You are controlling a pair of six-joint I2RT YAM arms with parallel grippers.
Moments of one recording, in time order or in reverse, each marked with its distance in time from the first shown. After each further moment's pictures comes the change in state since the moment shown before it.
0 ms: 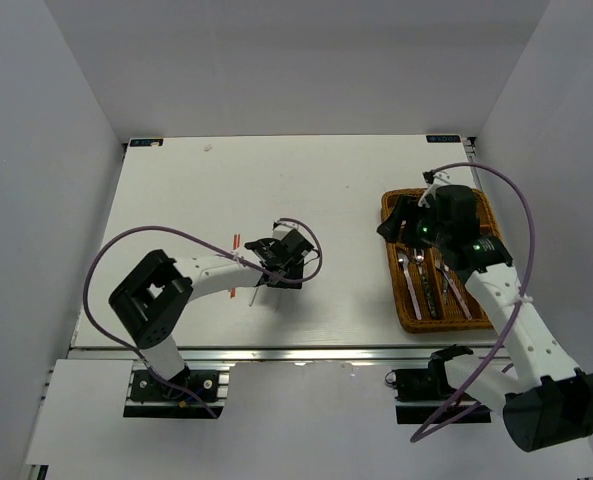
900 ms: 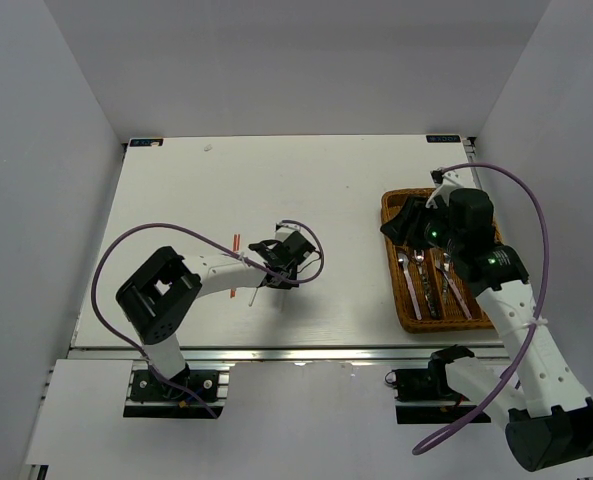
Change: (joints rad) left arm -0.003 0.080 -0.008 0.060 0.058 -0.022; right arm 0.001 -0.137 0.033 -0.052 -0.022 -0.023
